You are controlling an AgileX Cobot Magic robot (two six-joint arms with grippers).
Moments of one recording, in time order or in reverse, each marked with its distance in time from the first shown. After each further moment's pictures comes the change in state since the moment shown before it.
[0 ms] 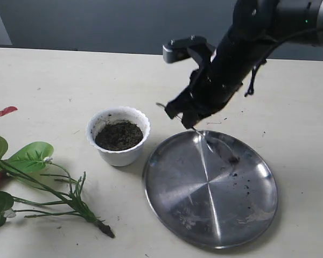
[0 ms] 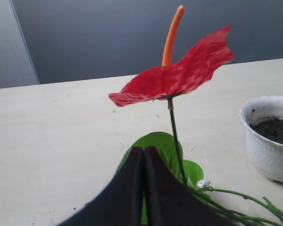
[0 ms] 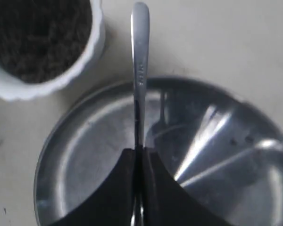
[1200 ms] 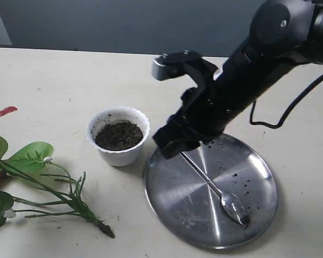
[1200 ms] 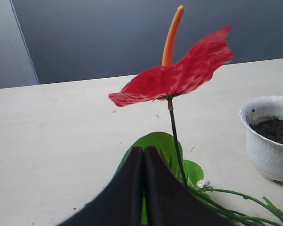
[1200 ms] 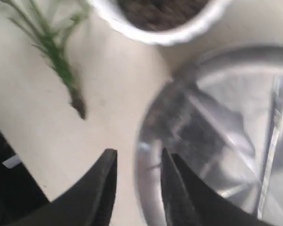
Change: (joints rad) left arm 0.000 0.000 0.000 0.000 0.000 0.000; right arm 0.135 -0.202 0.157 0.189 -0.001 -0.093
